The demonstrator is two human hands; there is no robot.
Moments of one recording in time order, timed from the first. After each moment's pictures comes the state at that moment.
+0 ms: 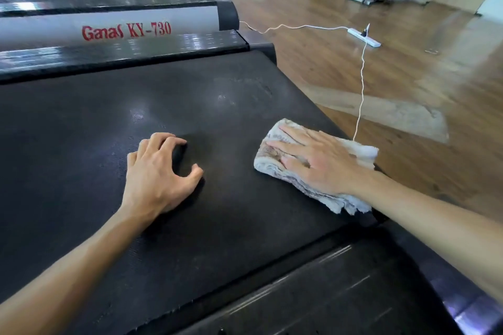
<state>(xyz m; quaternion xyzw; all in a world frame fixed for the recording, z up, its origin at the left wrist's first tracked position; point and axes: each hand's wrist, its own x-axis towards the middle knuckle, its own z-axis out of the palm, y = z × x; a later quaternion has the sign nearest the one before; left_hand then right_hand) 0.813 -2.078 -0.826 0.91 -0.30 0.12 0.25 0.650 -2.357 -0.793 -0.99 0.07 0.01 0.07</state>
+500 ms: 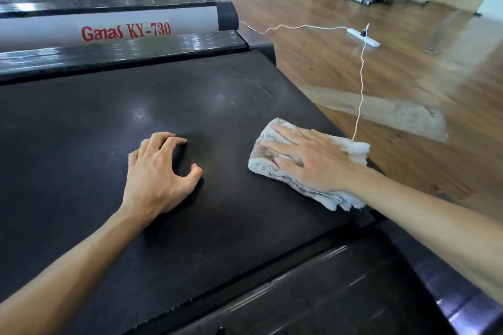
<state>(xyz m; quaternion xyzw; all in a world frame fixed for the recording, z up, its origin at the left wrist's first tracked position) 0.813 -2.078 -0.826 0.91 -0.30 0.11 0.25 0.658 -2.356 -0.792 -1.00 0.06 0.02 0.07</state>
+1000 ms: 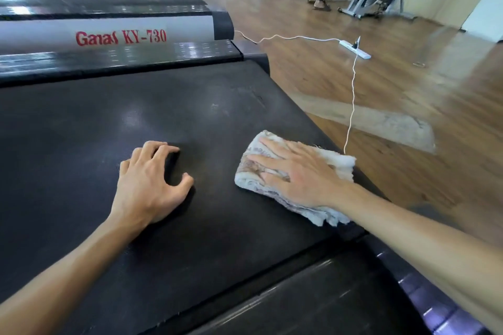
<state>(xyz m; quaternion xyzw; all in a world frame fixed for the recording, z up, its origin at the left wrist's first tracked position) 0.812 -2.080 -0.823 0.92 -0.30 0.10 0.24 0.656 -2.341 -0.790 -1.00 0.05 0.02 0.07</state>
